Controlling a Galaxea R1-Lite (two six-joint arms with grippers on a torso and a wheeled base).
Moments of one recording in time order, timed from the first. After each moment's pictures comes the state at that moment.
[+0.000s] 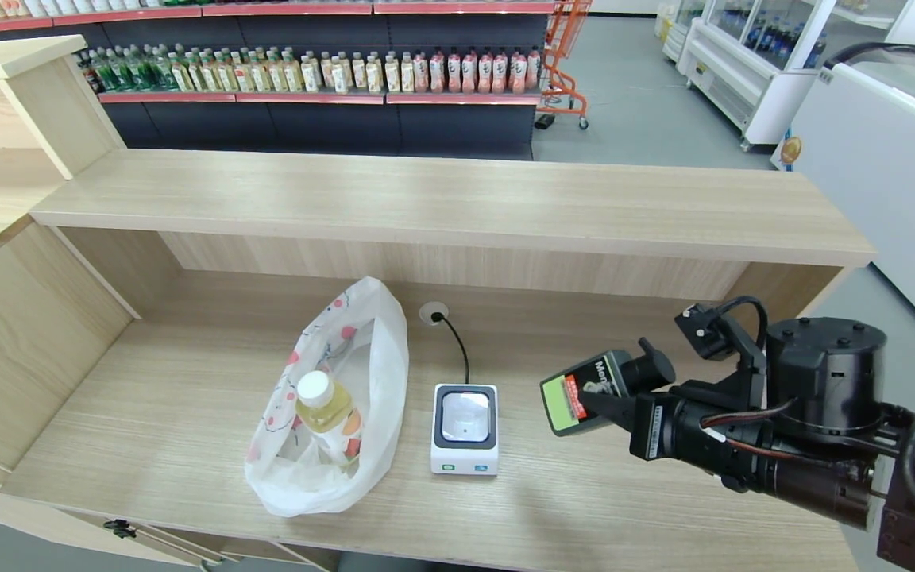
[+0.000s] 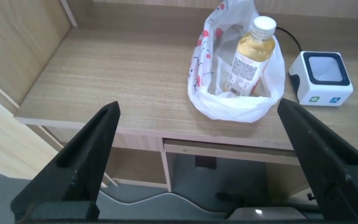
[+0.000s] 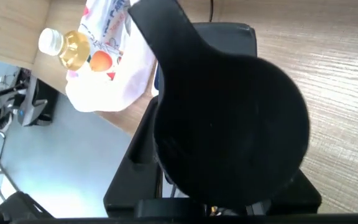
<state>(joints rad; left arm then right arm) 0.00 0.00 0.00 0.00 -0.01 0.00 0.56 1.65 -0.49 -0.84 0.10 0.38</state>
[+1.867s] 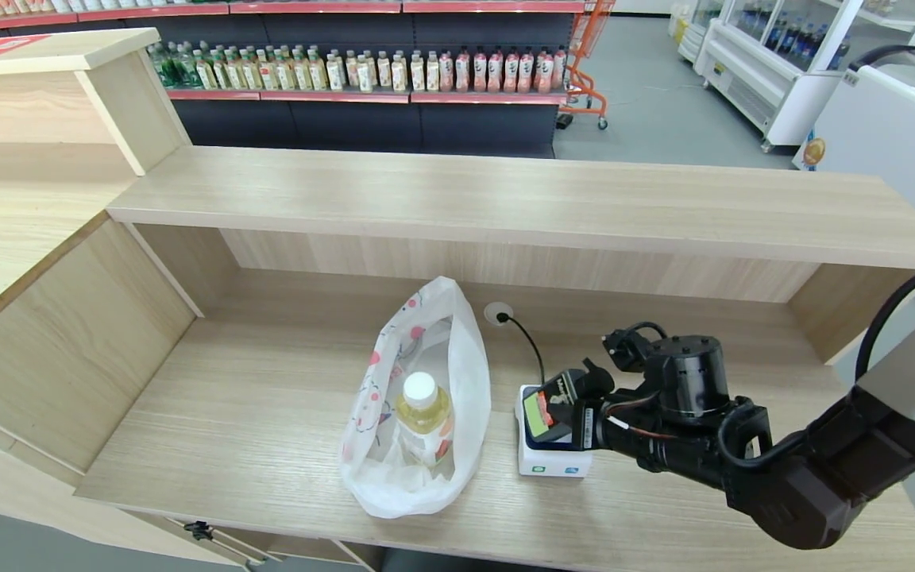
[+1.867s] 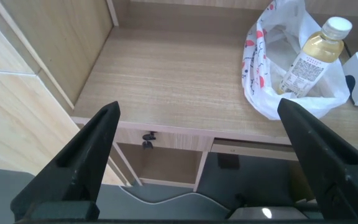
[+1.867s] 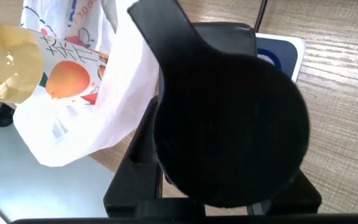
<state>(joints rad) 0.00 0.00 0.00 0.00 -0.01 0.00 0.52 2.00 -0.65 -0.91 0.06 0.34</state>
